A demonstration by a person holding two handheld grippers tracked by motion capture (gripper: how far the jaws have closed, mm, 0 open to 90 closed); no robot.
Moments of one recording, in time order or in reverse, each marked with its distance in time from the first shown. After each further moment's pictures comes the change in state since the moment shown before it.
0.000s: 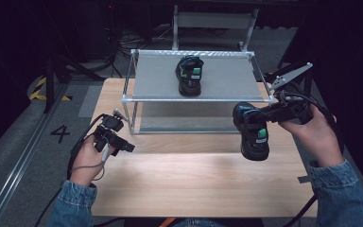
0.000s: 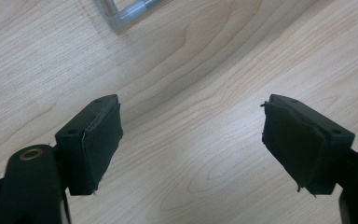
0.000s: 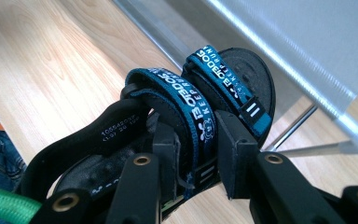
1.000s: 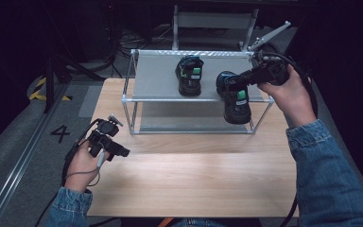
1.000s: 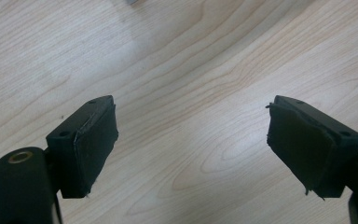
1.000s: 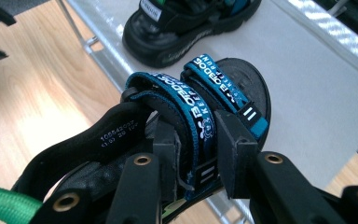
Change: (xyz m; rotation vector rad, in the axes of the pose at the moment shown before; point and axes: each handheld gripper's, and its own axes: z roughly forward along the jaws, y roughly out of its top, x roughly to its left) left arm 0.003 -0.020 -0.002 0.011 0.058 -0.008; right arm -0.030 0.094 0.012 -0.083 -0.020 -0.046
